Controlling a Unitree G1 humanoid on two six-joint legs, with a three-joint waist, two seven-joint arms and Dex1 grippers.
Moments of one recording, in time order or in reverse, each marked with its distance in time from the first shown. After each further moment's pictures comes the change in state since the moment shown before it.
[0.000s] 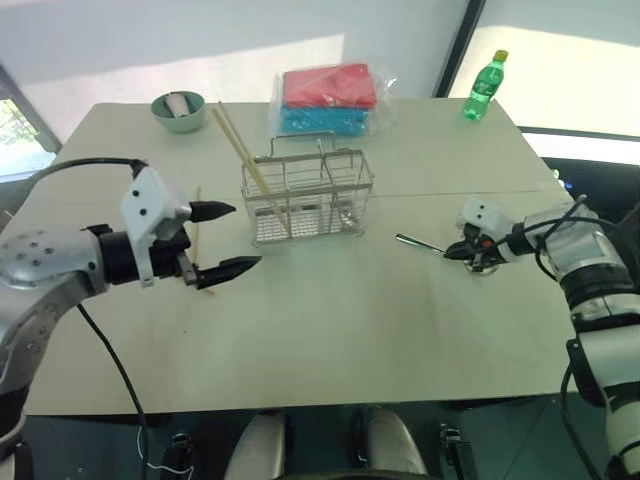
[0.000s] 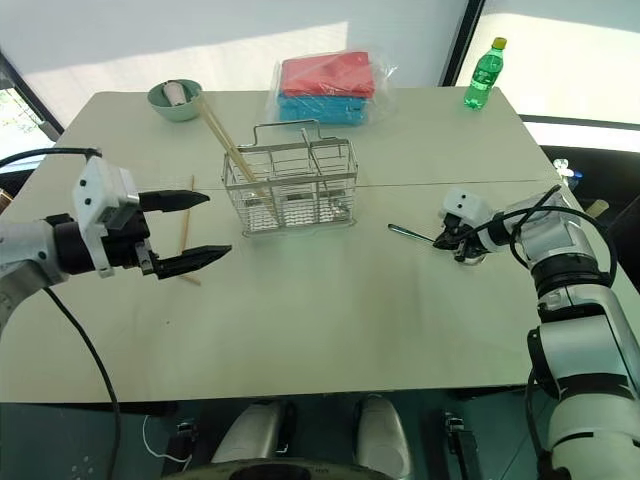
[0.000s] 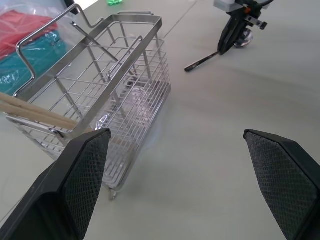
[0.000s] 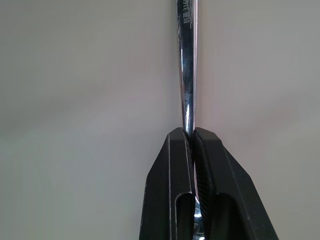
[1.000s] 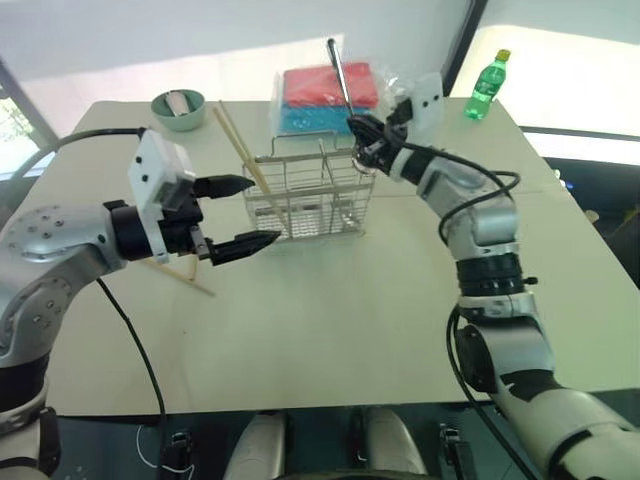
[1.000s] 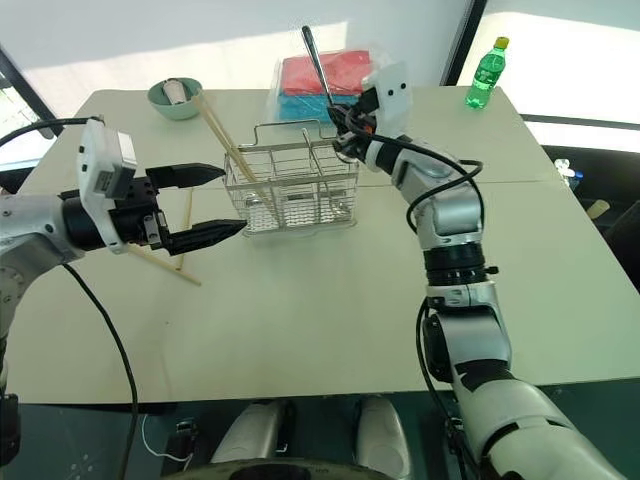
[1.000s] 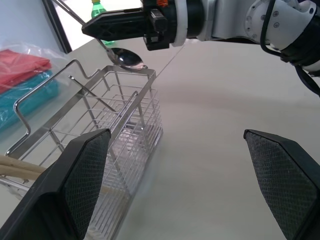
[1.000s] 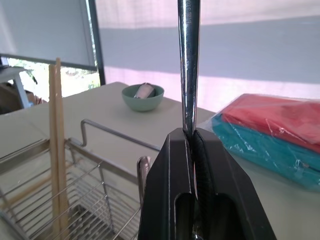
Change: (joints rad) left arm -0.160 -0.062 -0.047 0.038 -0.107 0.045 0.055; right arm -0.100 0.576 -0.304 -0.532 0.376 0.284 -0.708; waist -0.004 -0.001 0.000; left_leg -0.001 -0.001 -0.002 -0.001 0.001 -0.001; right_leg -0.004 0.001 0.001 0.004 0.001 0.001
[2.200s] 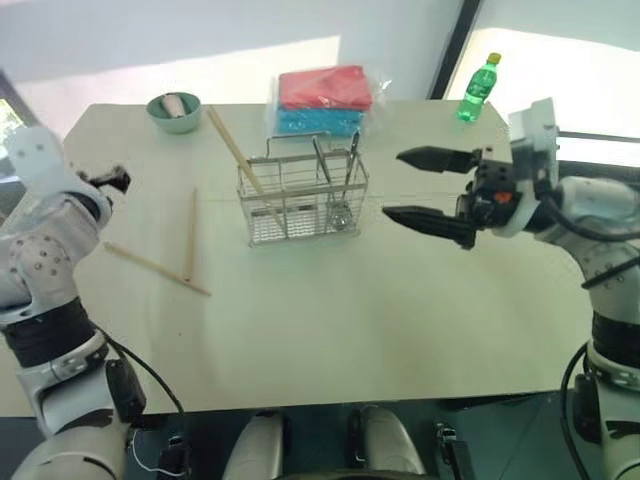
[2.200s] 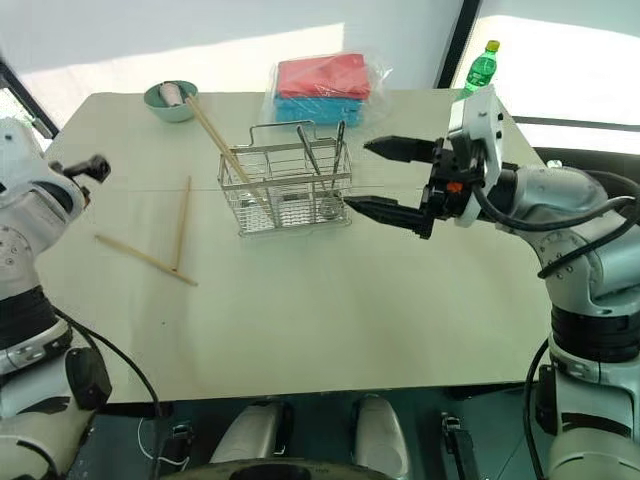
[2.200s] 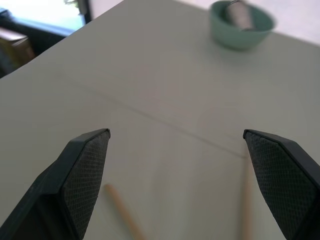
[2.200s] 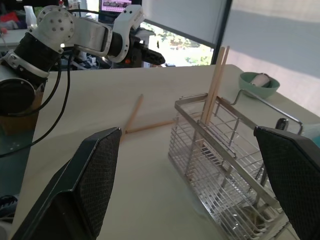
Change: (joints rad) left arm -0.248 -0.405 0.373 0.431 0.310 0.411 1.201; right arm 0.381 -0.537 -0.110 -0.709 0.514 0.368 0.470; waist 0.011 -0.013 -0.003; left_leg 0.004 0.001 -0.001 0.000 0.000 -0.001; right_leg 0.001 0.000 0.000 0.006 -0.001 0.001
